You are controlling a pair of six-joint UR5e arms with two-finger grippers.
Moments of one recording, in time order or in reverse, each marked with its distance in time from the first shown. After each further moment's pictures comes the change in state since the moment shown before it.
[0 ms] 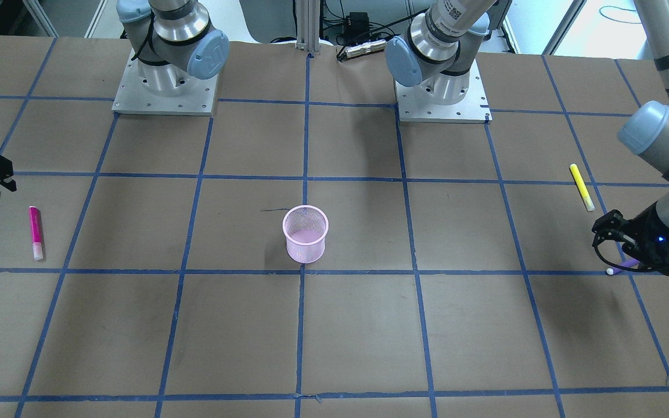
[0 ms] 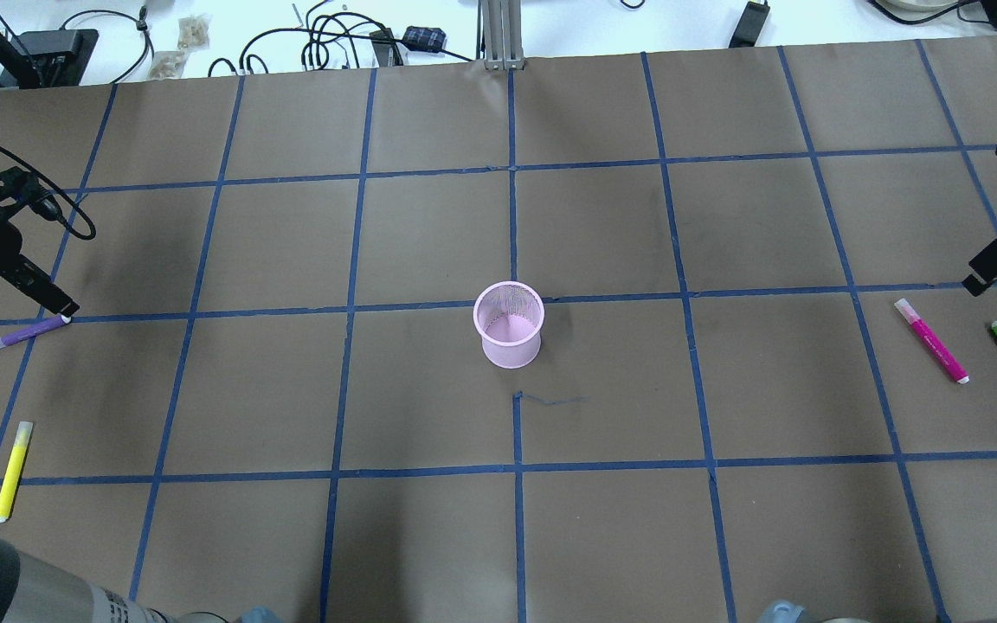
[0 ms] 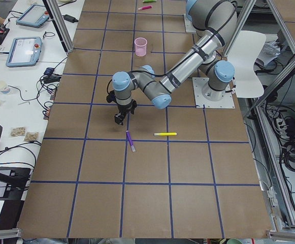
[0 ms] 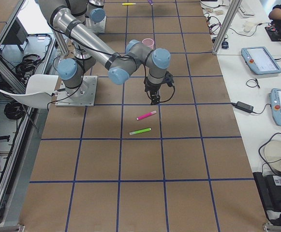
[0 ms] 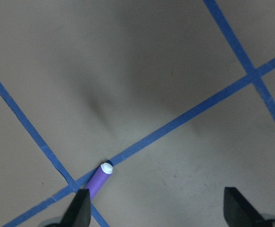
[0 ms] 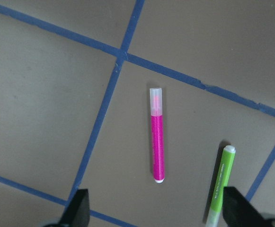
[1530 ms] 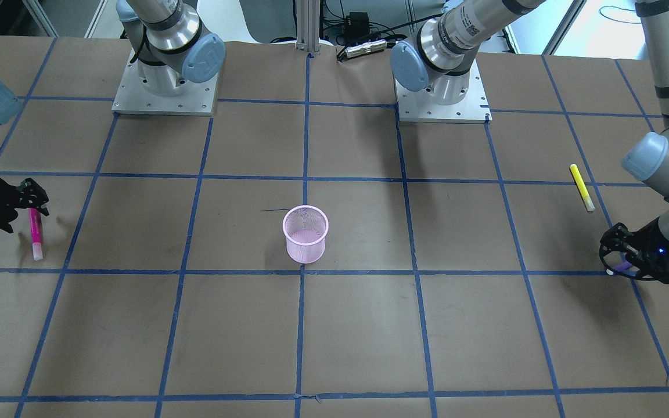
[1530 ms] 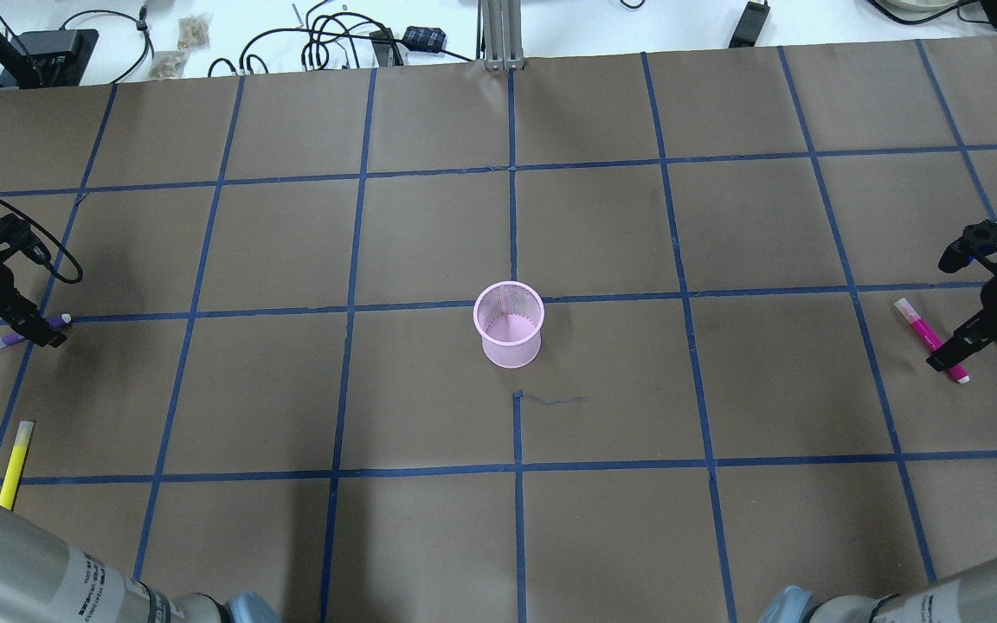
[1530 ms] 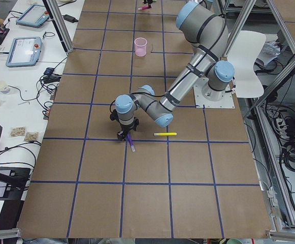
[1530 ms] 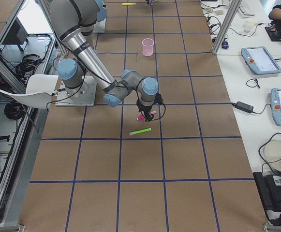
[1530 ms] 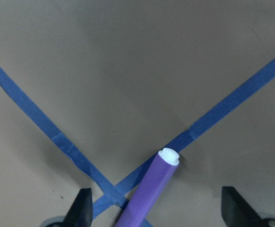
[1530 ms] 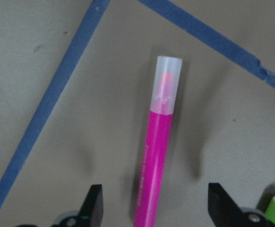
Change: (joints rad) left arm 0.088 -0.130 0.001 0.128 -0.008 0.122; right arm -0.061 0.139 0.248 -0.404 -0.002 -0.229
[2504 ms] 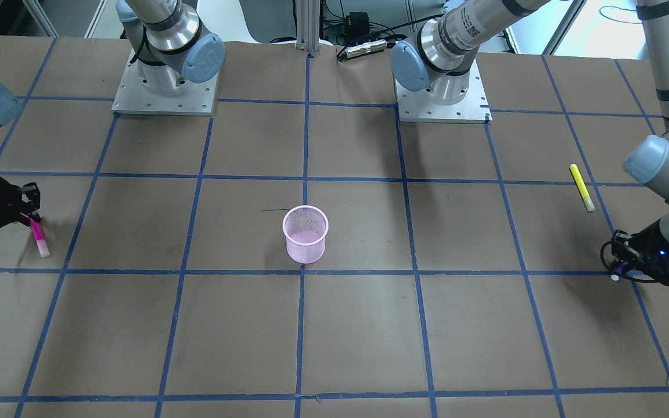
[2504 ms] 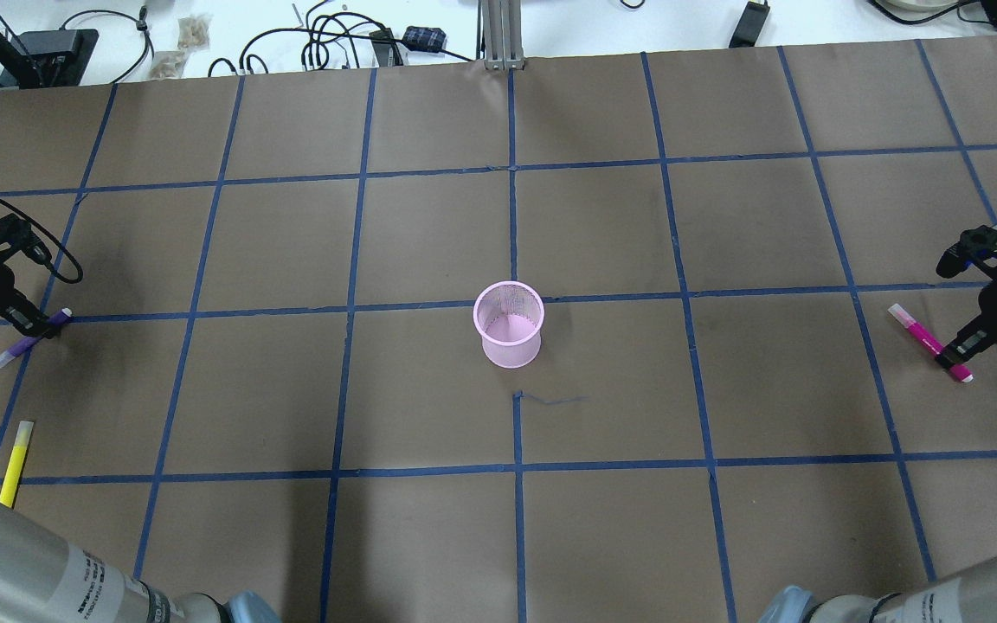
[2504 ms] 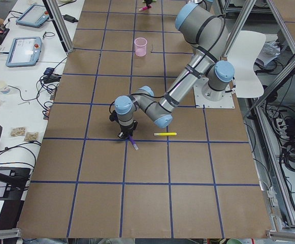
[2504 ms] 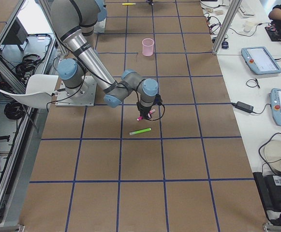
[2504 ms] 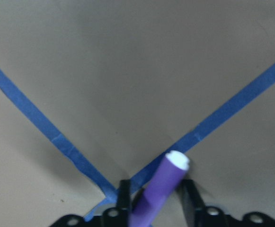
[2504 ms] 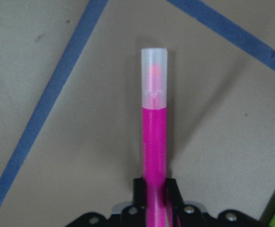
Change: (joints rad) left arm 0.000 -0.009 0.012 0.003 0.005 -0.002; right arm 0.000 0.004 -0.001 0.013 -0.026 -0.004
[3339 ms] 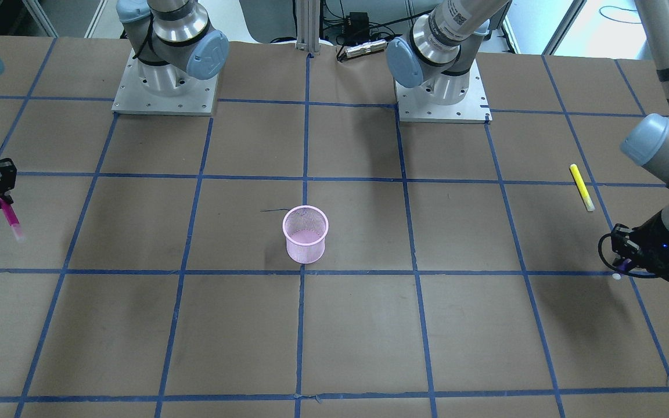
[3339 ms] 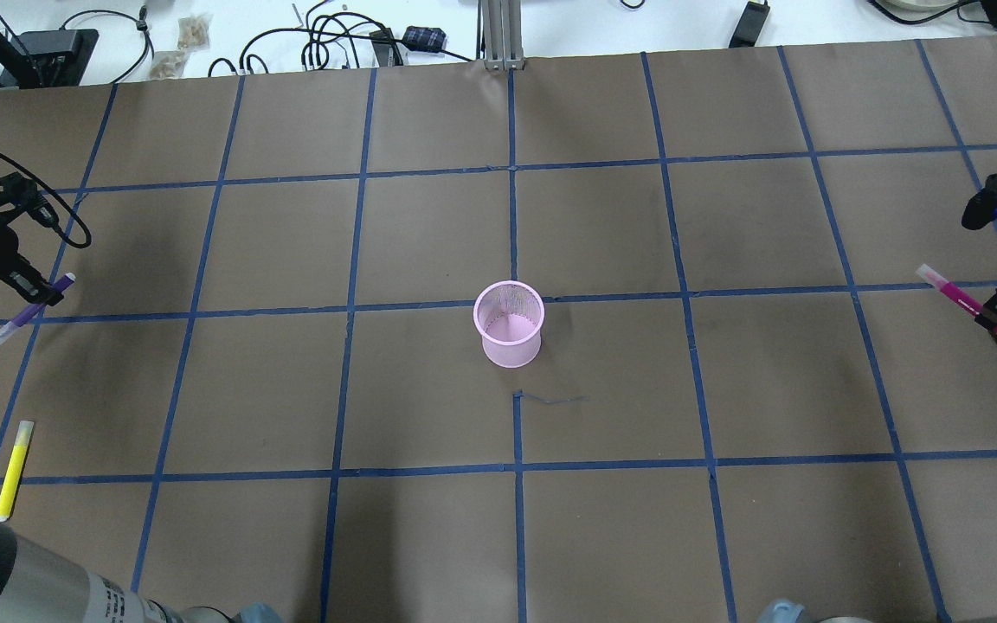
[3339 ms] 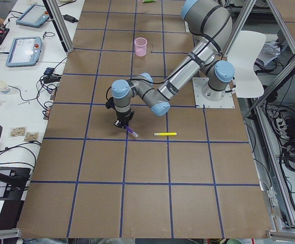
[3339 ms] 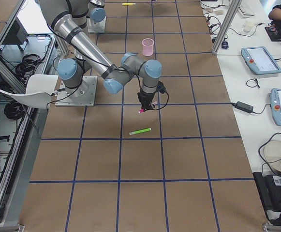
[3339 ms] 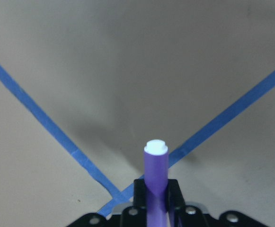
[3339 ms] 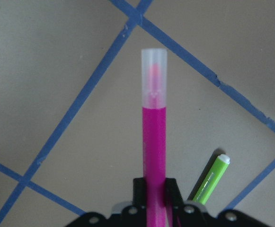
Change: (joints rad) left arm -0.097 0.132 0.000 -0.104 -0.003 -0.085; right arm 0.128 -0.166 -0.131 0.240 -0.088 0.015
